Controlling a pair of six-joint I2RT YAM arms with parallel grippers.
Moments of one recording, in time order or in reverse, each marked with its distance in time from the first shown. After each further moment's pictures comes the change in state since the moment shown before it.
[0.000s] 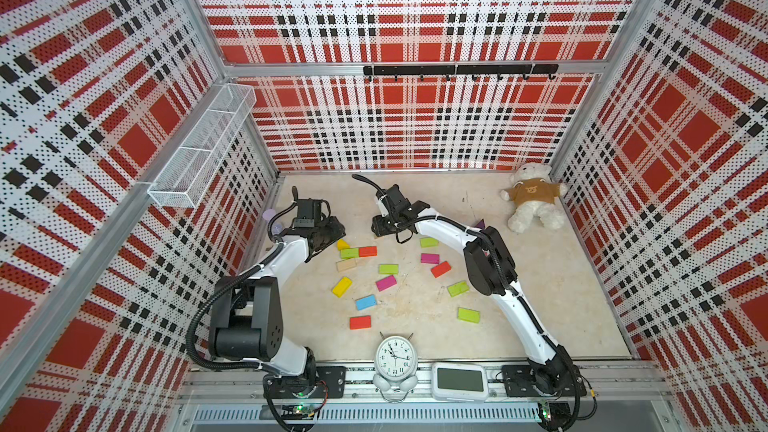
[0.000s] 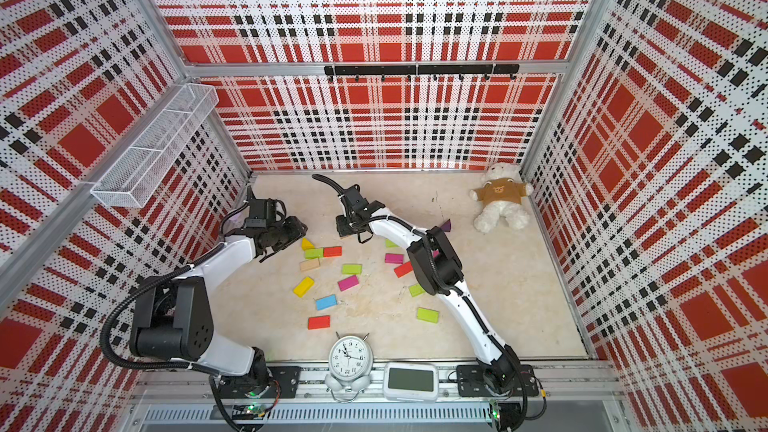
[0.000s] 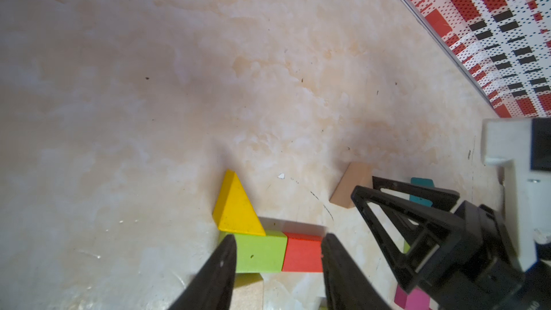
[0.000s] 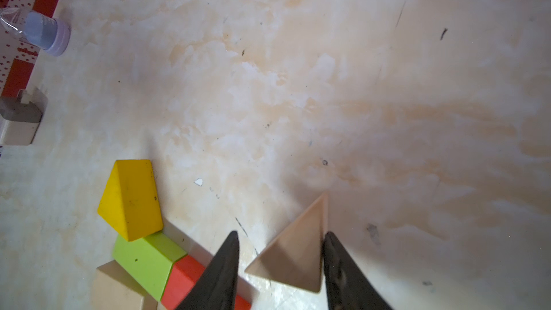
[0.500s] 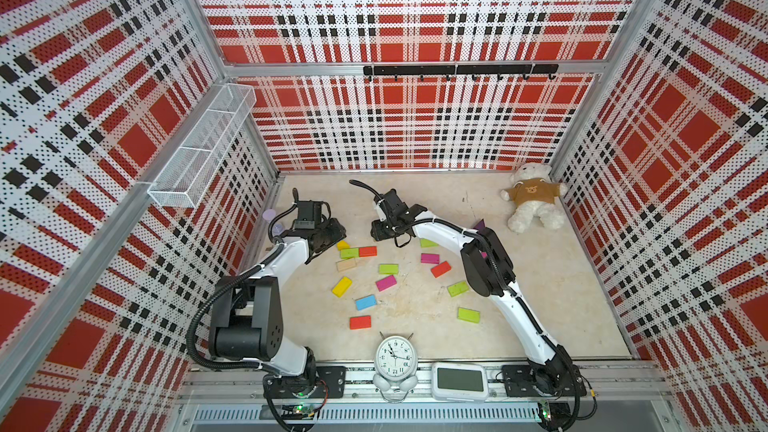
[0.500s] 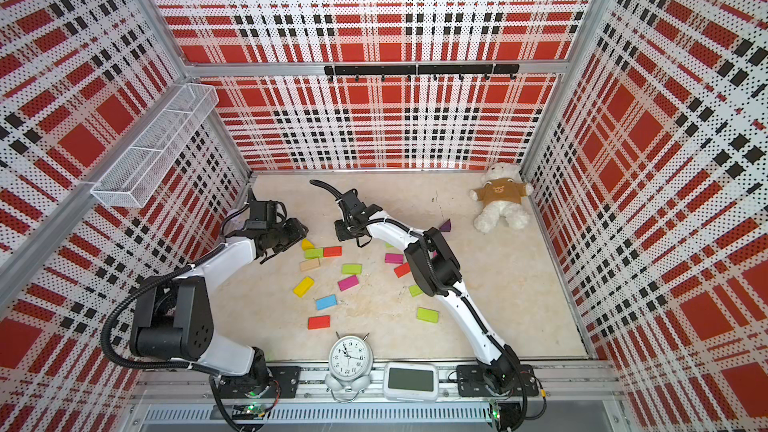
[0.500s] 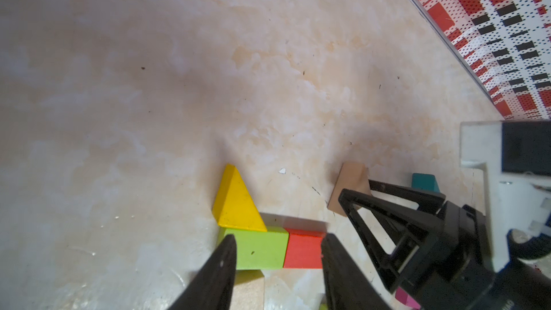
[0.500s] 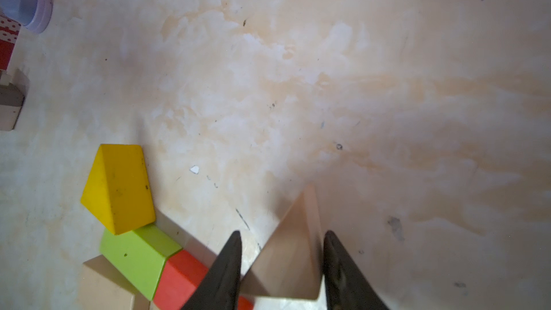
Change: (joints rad) left arm 0.000 0.000 -0.017 0.011 0.011 -0.003; right arm 0.020 0.004 -0.024 0.005 0.002 0.000
